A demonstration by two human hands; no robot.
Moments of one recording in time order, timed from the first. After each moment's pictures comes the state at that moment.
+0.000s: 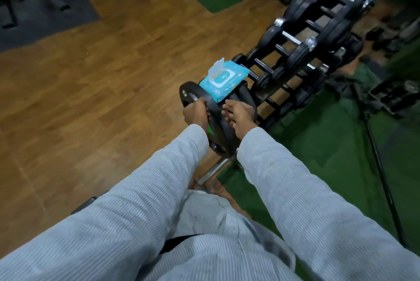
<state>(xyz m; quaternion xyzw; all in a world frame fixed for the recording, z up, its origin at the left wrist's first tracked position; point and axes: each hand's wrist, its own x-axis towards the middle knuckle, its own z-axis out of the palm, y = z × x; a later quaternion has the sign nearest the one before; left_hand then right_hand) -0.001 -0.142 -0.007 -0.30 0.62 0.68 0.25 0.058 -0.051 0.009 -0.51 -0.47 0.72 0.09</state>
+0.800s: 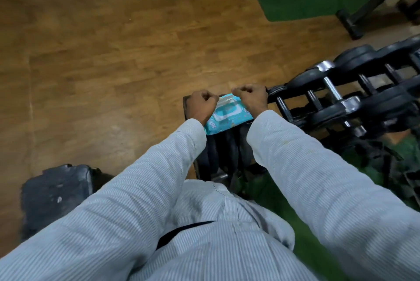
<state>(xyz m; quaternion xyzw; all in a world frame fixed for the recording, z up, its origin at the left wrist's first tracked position) -0.108 -0.052 -0.026 -0.18 0.80 0.56 0.12 -0.121 0.114 -0.015 -0.27 -0.82 0.50 -0.03</state>
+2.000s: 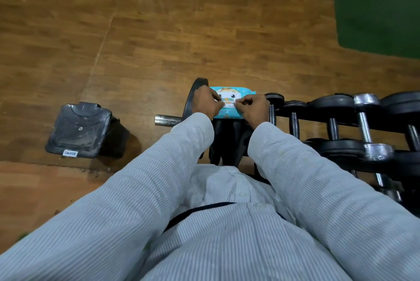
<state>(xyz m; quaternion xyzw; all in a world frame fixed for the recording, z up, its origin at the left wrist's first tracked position) -0.062 0.005 -0.036 -0.26 0.89 0.37 0.04 -0.093 0.165 -0.037 -0.04 -0.90 0.41 -0.10</state>
